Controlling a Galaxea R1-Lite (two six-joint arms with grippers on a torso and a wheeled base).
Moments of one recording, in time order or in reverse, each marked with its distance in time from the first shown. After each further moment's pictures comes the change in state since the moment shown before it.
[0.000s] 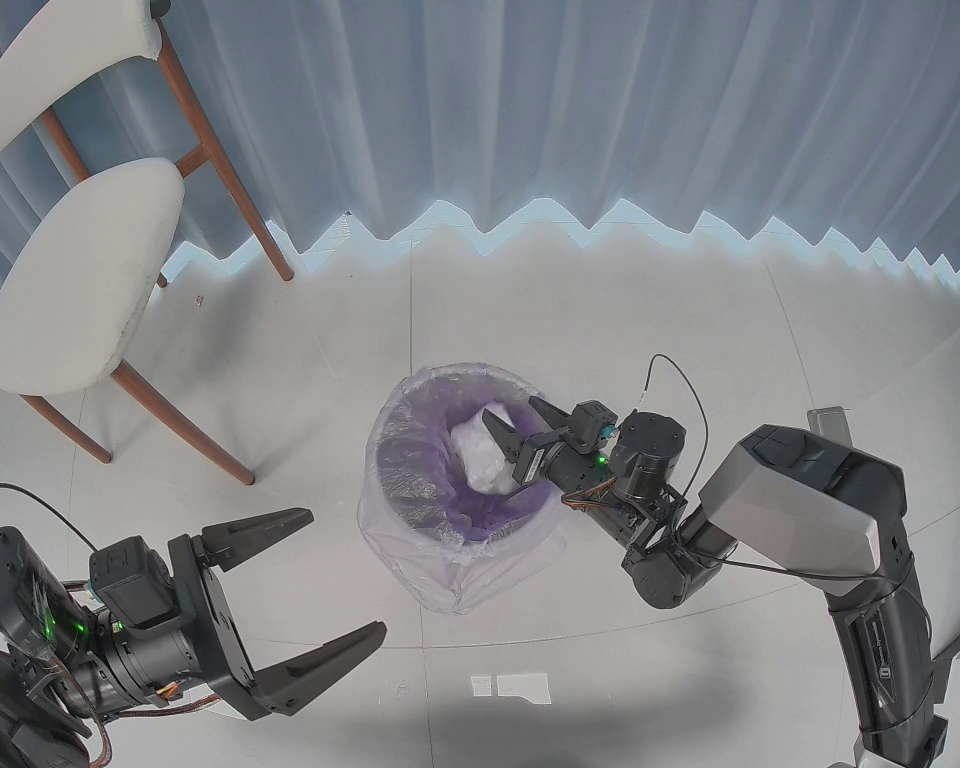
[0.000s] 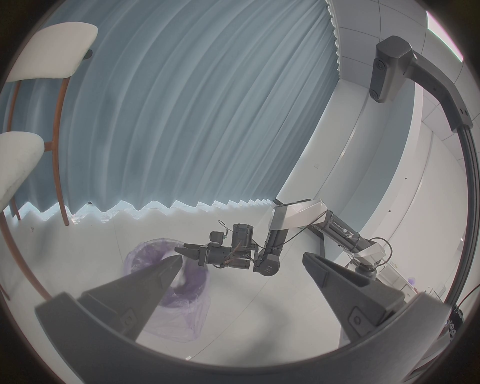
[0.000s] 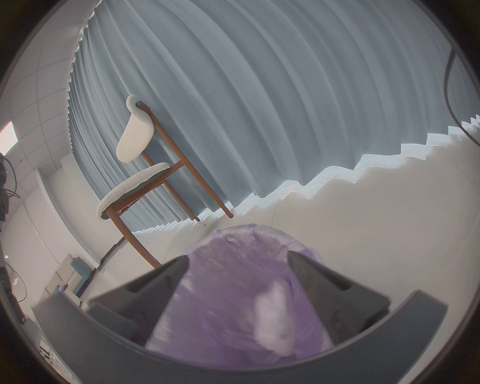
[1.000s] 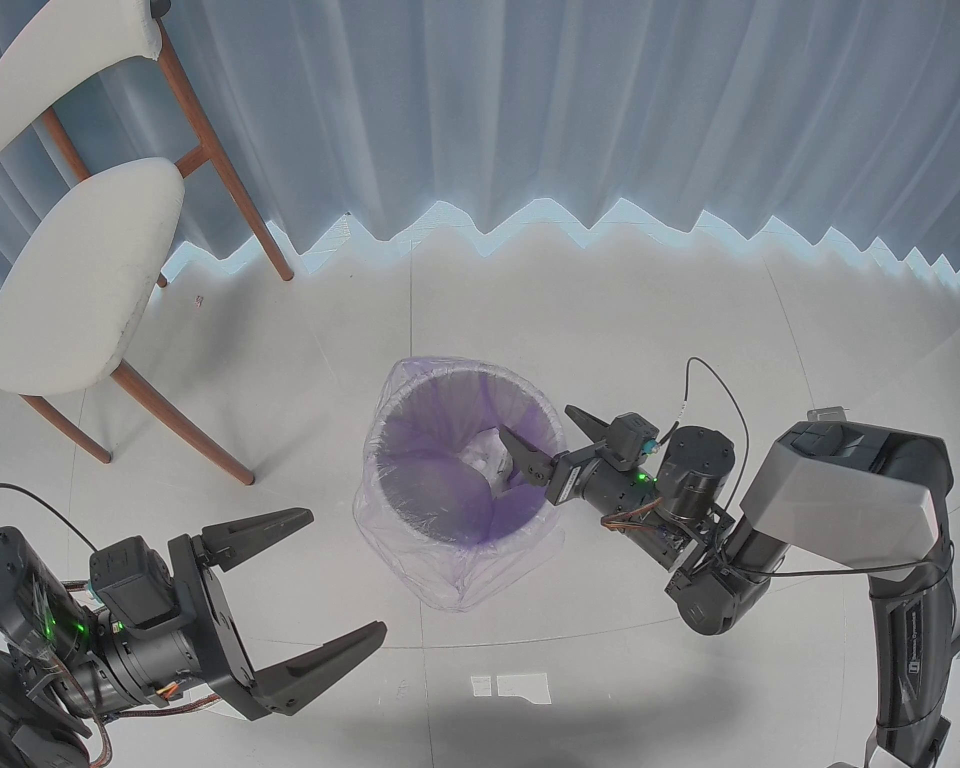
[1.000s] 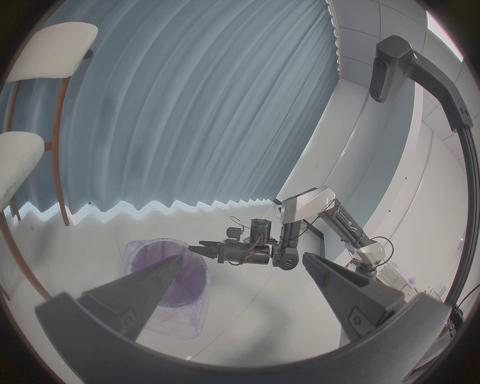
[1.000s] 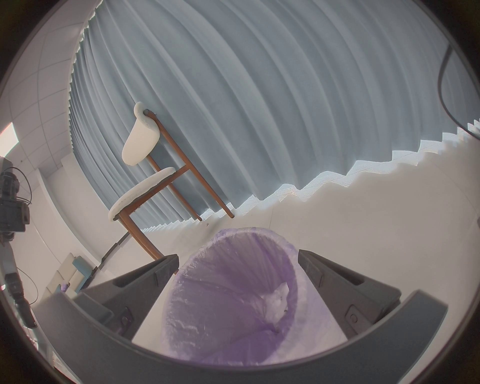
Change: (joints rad) left arm 0.000 0.001 0.000 0.000 0.000 0.001; right arm -0.001 -0.143 0.307 -0.150 0.000 -0.004
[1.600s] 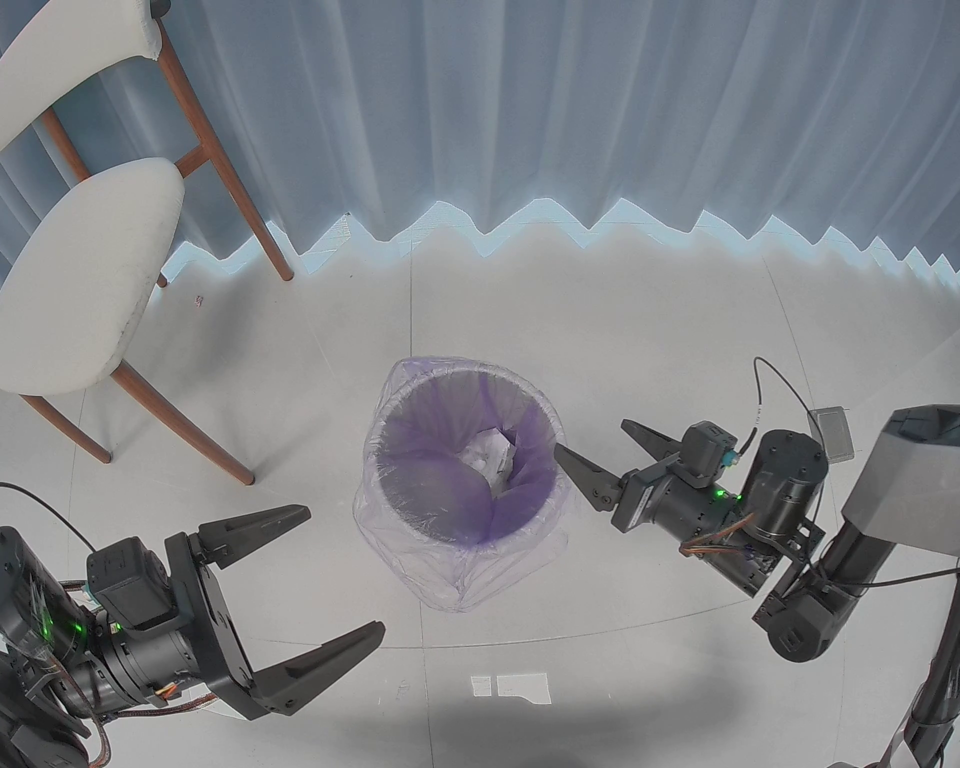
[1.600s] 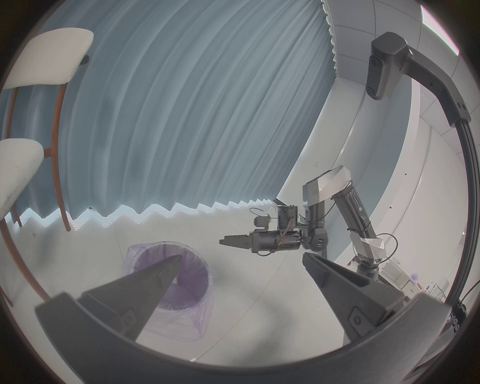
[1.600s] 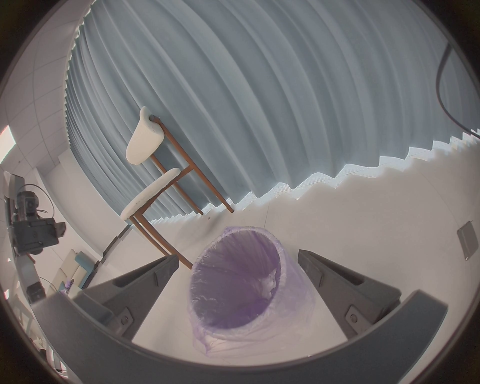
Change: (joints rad) left arm 0.000 -0.006 0.000 0.000 0.002 0.025; right arm -0.009 -0.283 0.379 -0.019 0.000 -0.009
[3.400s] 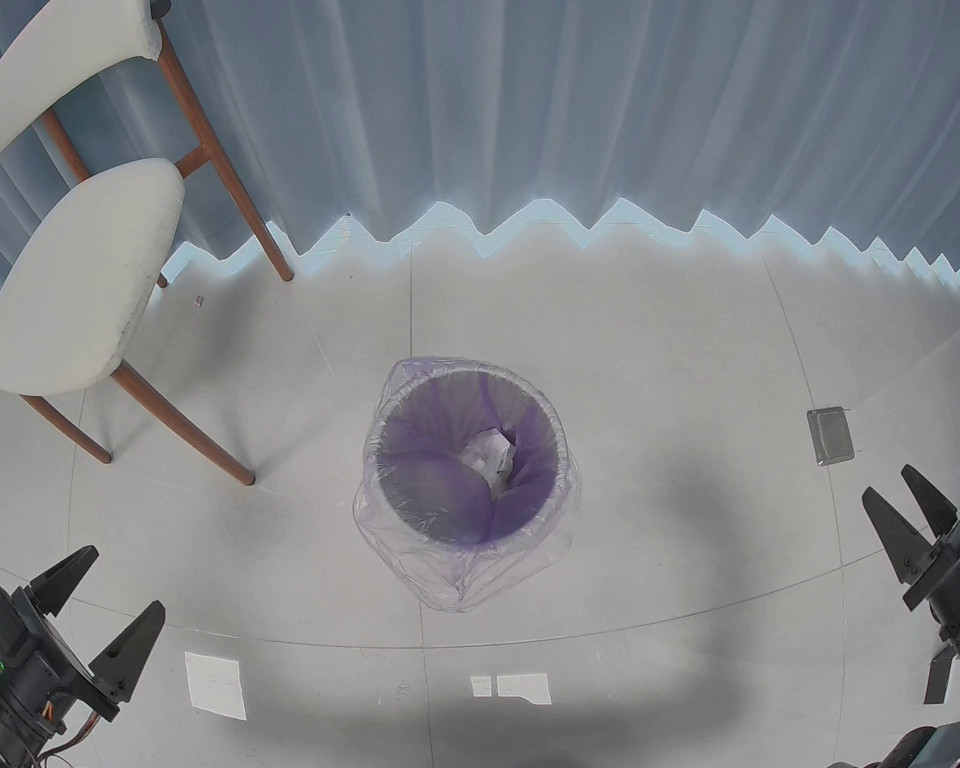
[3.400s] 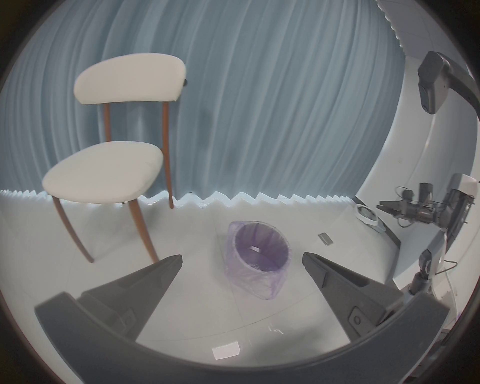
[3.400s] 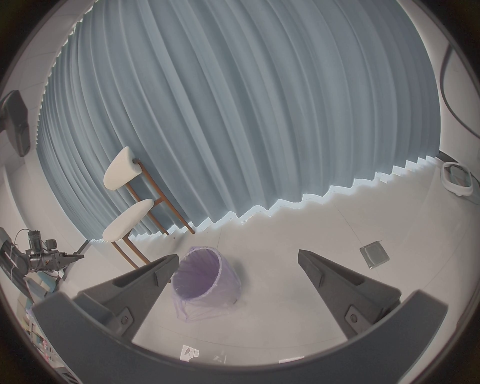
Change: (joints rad) left arm 0.403 -0.762 0.000 0.839 0.174 -0.060; right arm -0.252 -1.160 0.556 0.553 -0.074 0.000
